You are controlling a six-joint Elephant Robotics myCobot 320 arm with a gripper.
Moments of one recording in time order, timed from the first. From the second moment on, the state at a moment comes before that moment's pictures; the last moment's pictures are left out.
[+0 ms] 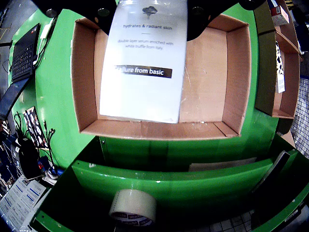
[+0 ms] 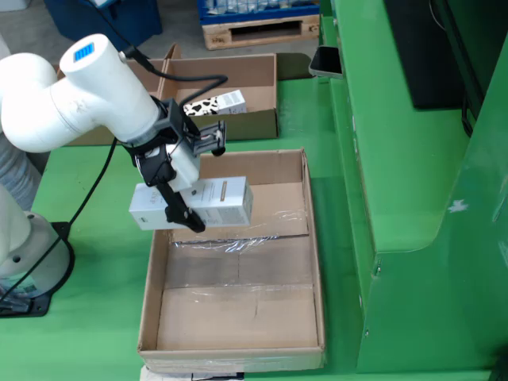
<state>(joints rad) 0.28 -0.21 -0.97 -0.06 1.53 0.24</state>
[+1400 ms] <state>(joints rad) 0.27 -0.35 -0.49 -0.35 1.53 0.23</state>
